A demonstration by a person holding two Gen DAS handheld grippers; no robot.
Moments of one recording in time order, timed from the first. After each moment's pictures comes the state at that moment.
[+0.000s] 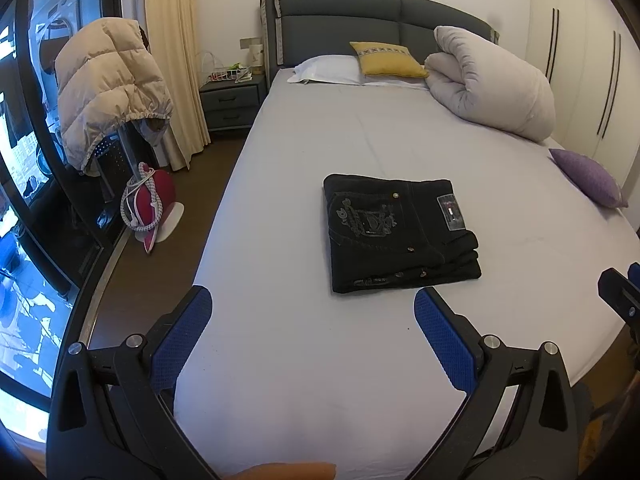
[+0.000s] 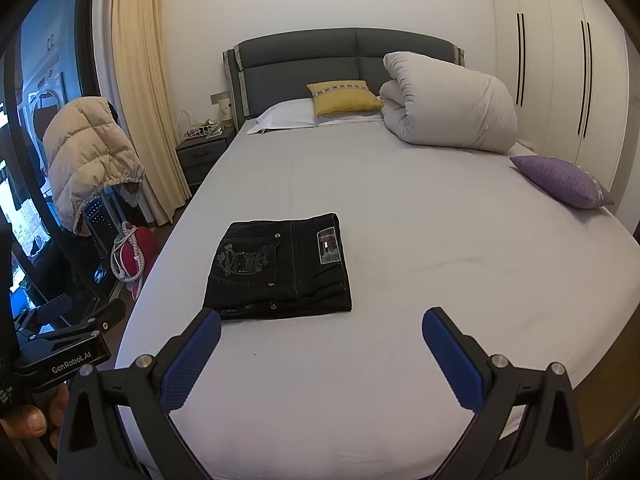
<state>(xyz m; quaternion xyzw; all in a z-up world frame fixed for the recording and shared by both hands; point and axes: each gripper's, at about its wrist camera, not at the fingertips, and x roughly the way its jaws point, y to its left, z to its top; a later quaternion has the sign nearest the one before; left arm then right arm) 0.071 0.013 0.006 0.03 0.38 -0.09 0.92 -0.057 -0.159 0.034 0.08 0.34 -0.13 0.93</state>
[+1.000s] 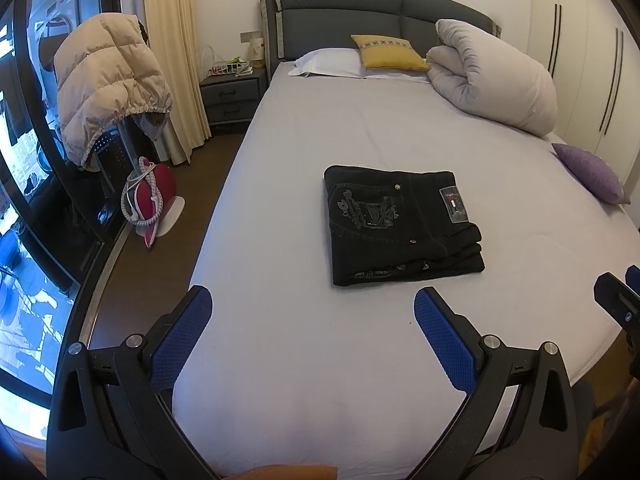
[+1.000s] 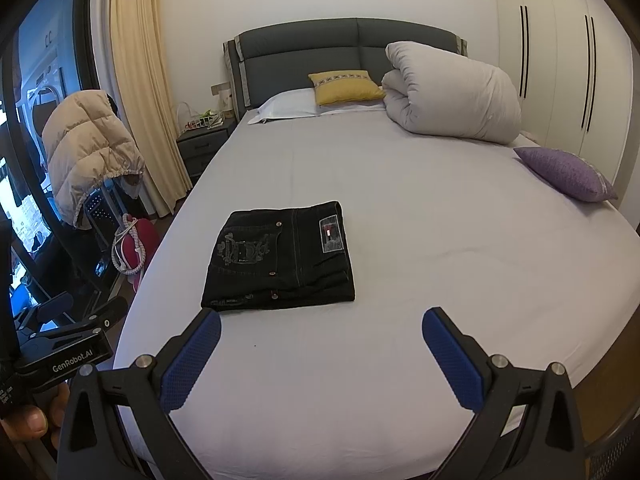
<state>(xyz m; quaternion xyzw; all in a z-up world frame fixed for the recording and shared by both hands) 0.069 0.015 -0.004 0.03 0.39 -0.09 0.92 -0.056 -0.163 0.022 0.08 0.35 -0.13 0.92</state>
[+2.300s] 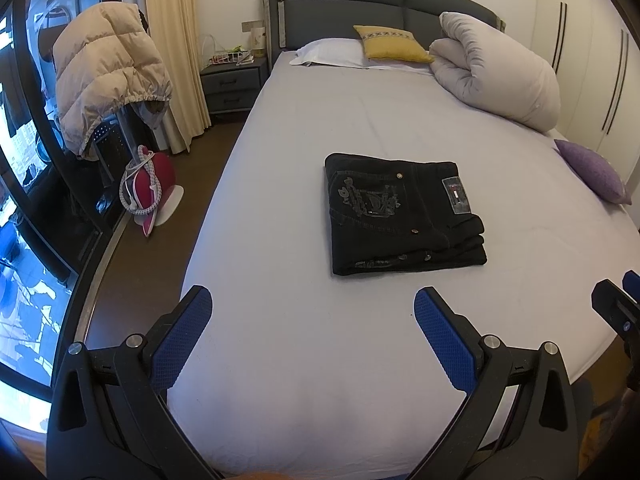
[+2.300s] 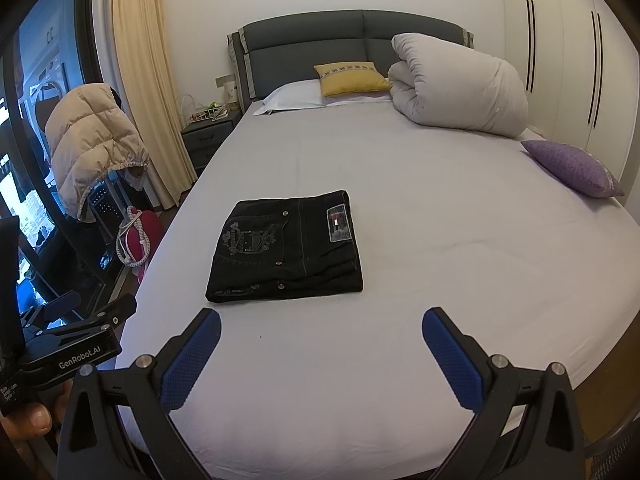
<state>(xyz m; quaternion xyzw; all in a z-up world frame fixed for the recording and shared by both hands) 0.077 0.019 -0.009 0.03 0.41 -0.09 0.91 -0.052 -0.161 0.012 0.08 0.37 -0.12 0.92</state>
